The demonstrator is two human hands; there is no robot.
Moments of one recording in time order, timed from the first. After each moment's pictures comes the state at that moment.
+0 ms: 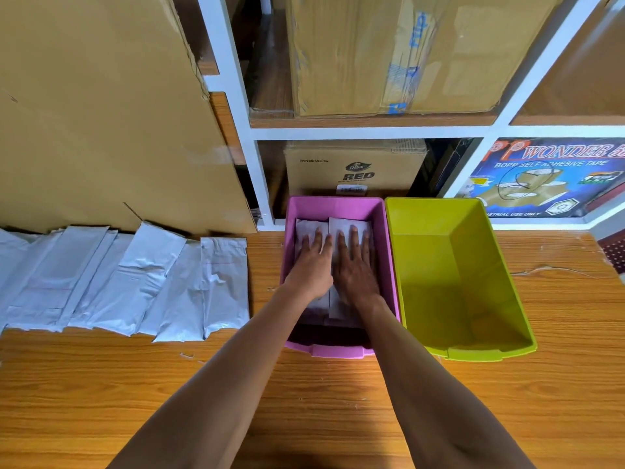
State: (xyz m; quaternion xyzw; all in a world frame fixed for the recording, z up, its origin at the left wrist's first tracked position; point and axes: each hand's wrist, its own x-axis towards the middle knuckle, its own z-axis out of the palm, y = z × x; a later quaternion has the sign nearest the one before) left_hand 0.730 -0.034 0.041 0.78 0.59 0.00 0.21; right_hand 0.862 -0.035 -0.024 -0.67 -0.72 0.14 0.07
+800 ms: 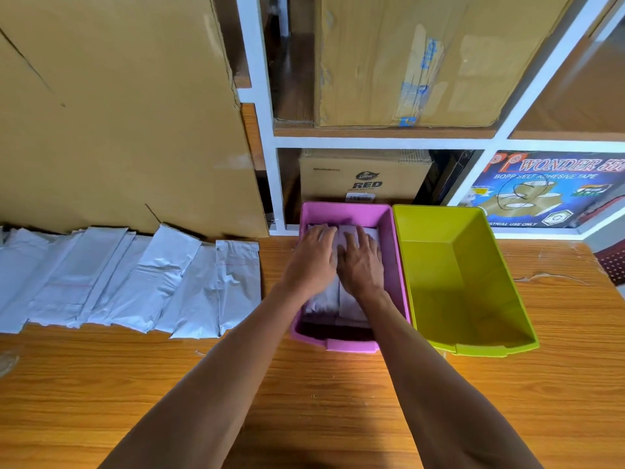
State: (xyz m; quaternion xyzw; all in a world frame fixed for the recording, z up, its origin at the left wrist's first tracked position) left_hand 0.704 -0.041 0.072 0.79 0.55 0.21 0.16; right_hand 0.841 -0.038 0.027 -0.71 -0.68 0.10 0.15
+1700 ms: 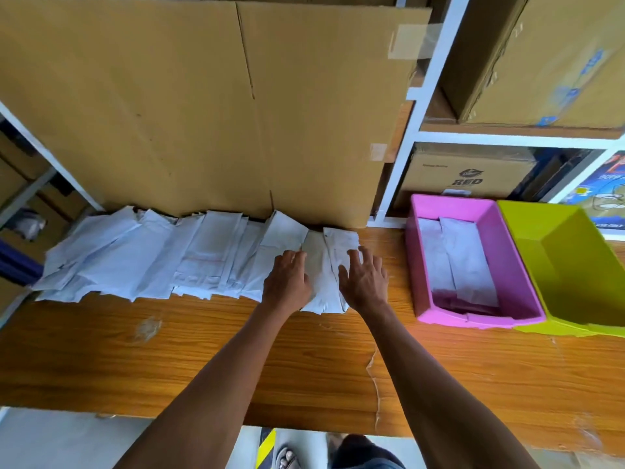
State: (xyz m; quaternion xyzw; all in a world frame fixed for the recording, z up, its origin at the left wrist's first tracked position) left_hand 0.372 -0.125 0.044 0.72 0.66 0.12 0.16; right_hand 0.560 -0.118 0.029 -0.72 -0.68 0.10 0.11
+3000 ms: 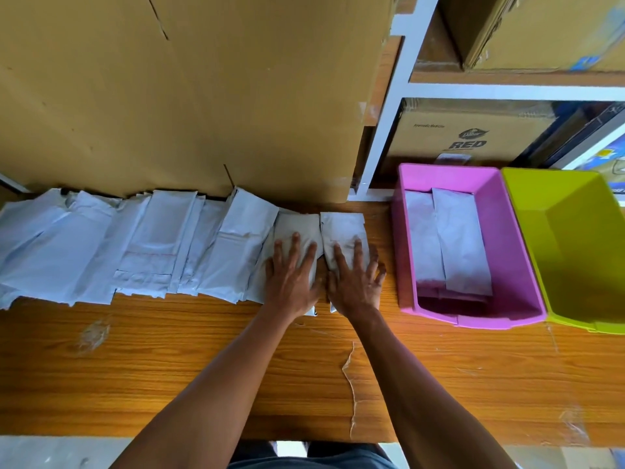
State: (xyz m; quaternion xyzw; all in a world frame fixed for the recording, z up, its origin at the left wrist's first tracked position) left_hand 0.441 -0.092 -0.039 0.76 0.64 -0.01 0.14; right_hand 0.608 -0.101 -0.048 -0.73 -0.66 0.19 -0.01
